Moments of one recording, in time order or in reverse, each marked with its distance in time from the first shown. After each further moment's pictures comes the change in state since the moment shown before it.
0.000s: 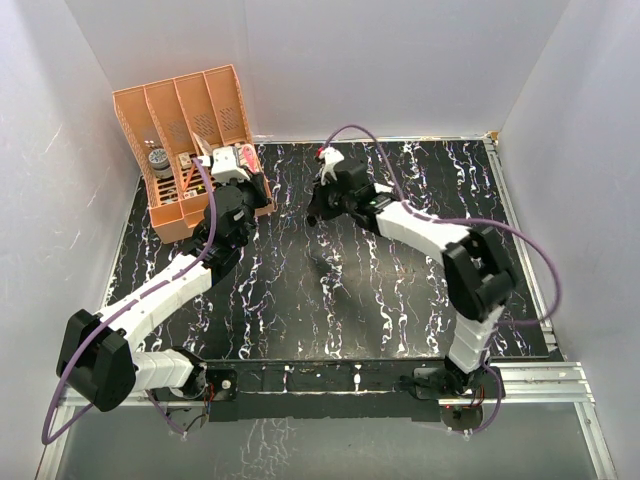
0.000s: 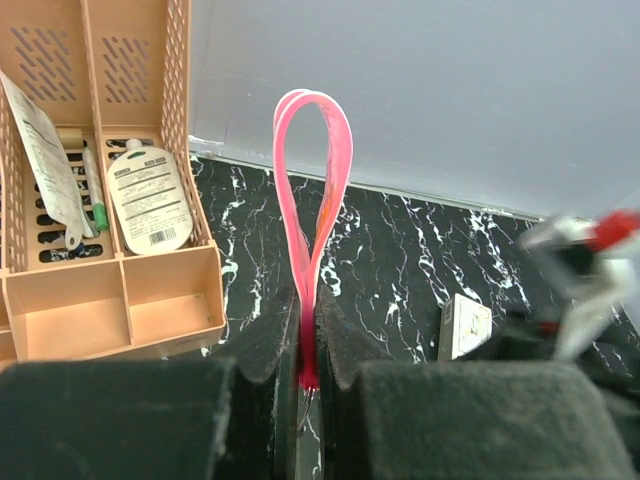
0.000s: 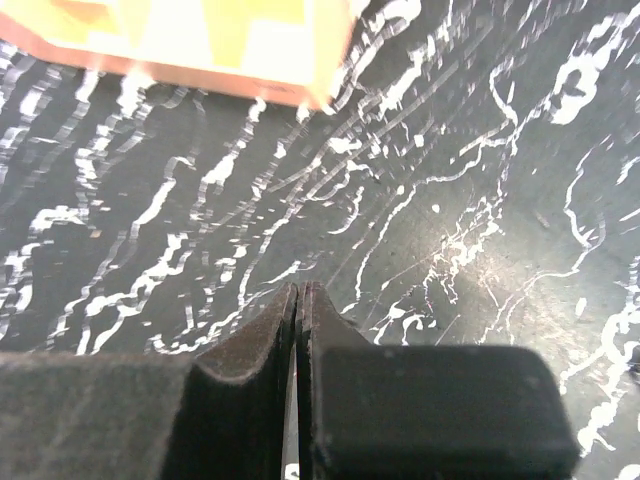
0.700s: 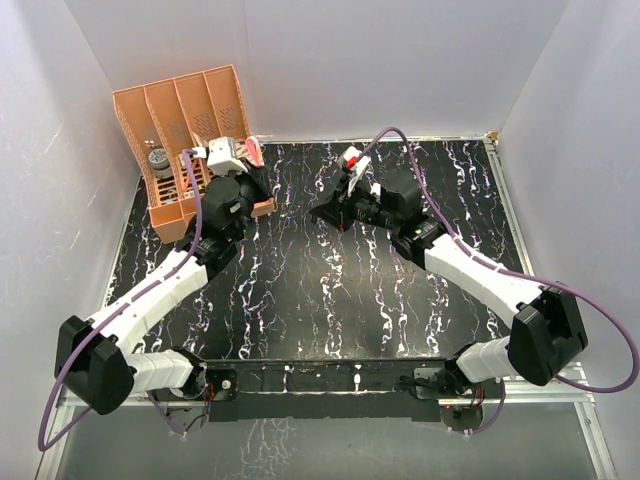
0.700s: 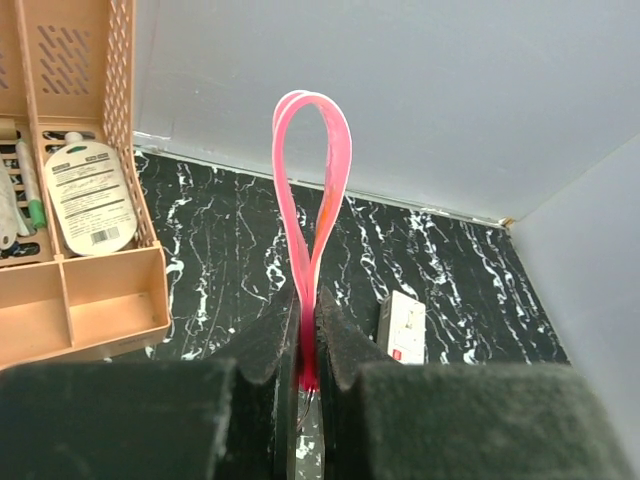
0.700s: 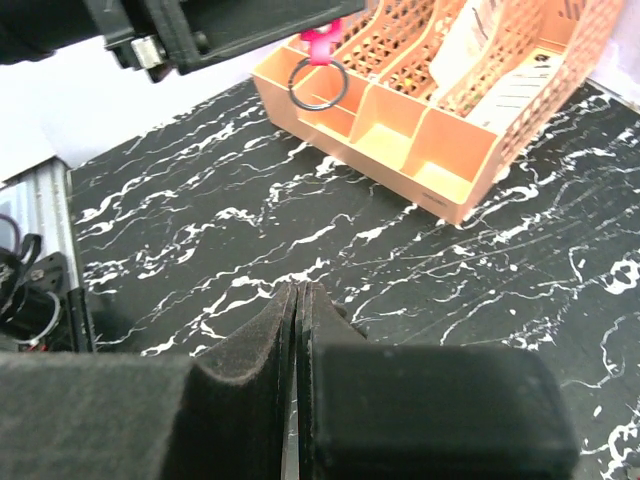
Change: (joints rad) left arm 0.000 -0.014 0.092 -0.119 0.077 -0.105; right arm 0.001 -0.523 -0.330 0.243 -0.283 -0.126
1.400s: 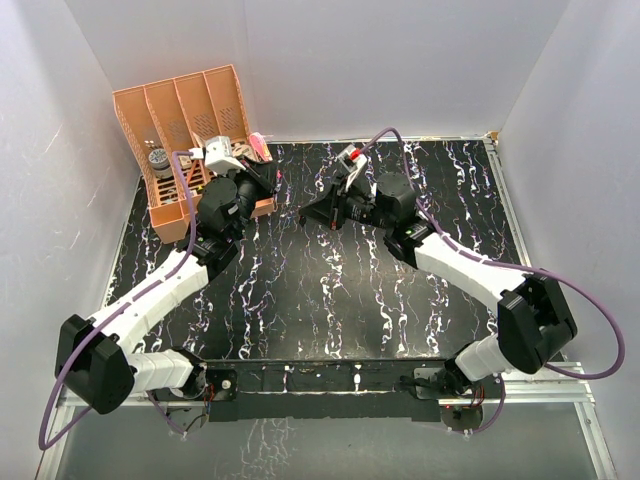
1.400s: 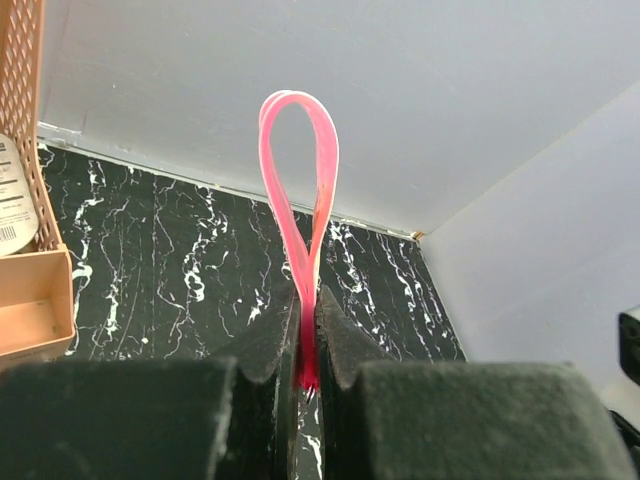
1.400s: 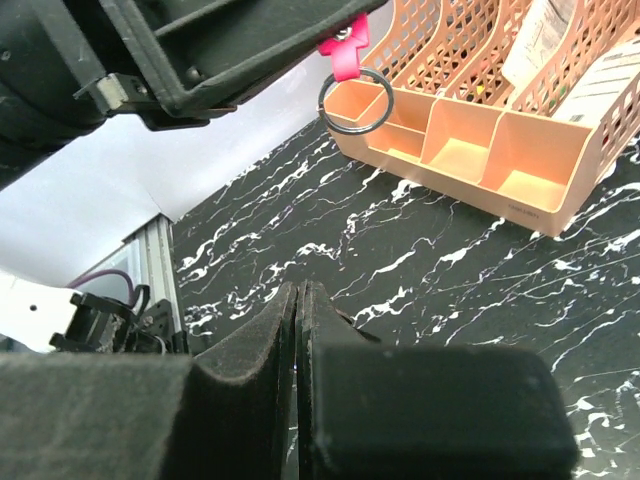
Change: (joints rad) left arm 0.000 -0.001 -0.009 0.090 0.095 -0.152; right arm 0.007 0.059 -0.039 0.230 -0.084 0.296
